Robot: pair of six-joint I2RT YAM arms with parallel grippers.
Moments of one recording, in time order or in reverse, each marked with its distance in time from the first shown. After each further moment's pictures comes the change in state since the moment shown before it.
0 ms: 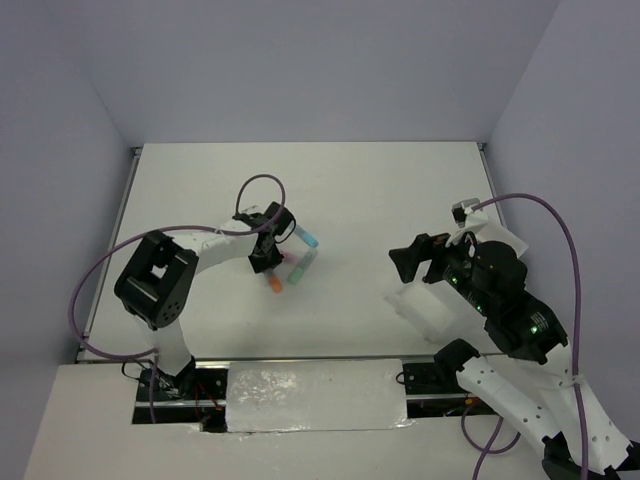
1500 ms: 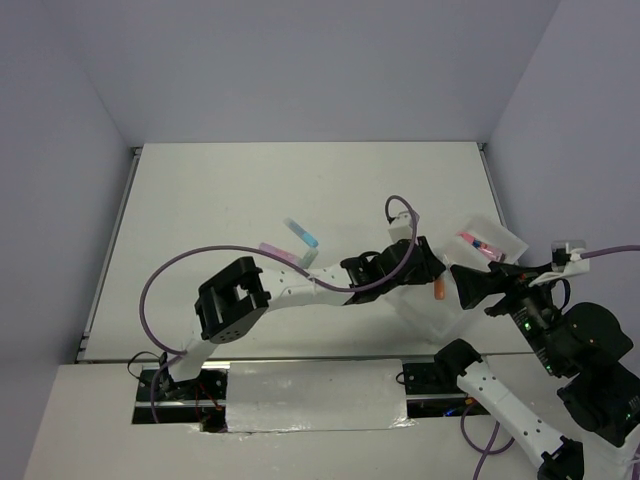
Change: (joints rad) left arm -0.615 0.315 0.499 0.770 0.034 -0.008; right arm 0.000 -0.218 0.299 -0.343 0.204 0.057
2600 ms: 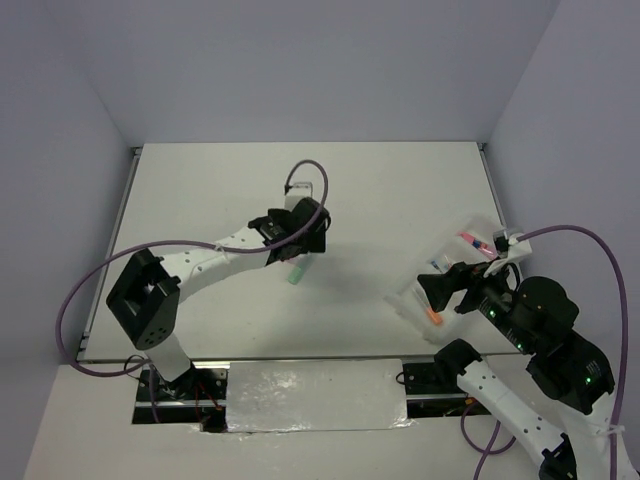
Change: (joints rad) left arm 0.381 -0.449 -0.319 -0.610 -0.243 0.323; right arm 0.000 0.035 -0.142 0.024 -0.167 -0.028
